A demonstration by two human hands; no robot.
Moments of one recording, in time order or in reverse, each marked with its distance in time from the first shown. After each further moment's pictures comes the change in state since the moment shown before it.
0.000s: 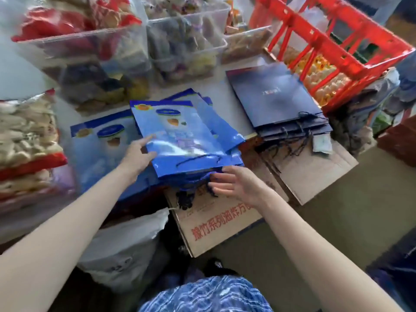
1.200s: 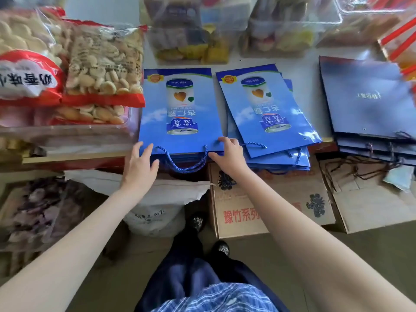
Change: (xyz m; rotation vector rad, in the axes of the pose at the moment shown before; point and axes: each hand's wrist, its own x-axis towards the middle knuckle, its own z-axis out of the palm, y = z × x) left_hand -0.088 -0.143 -0.055 0.489 0.318 -0.137; right_hand 0.090 0.067 0.130 -1.383 -0.035 -0.484
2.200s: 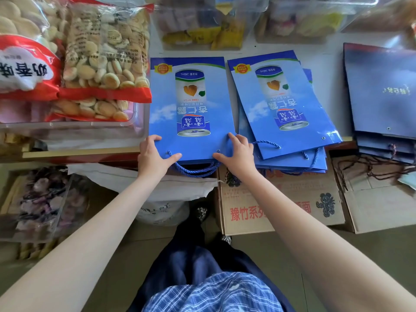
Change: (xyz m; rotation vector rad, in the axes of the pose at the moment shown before) left_hand 0.027 0.010 0.013 -0.351 -0.037 -0.279; right_hand 0.016 0.004 0.014 -0.041 -0.018 0.084
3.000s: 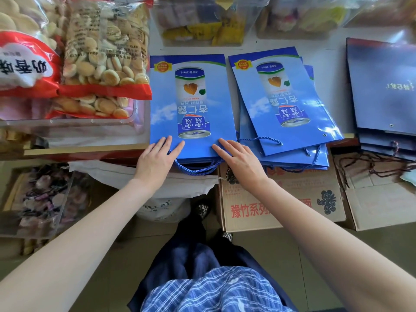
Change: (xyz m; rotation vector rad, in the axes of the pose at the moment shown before) left_hand 0.003 -0.024 -0.001 1.028 -0.090 0.707; right_hand -0.018 0.024 -0.010 -0.692 -0.068 -0.622
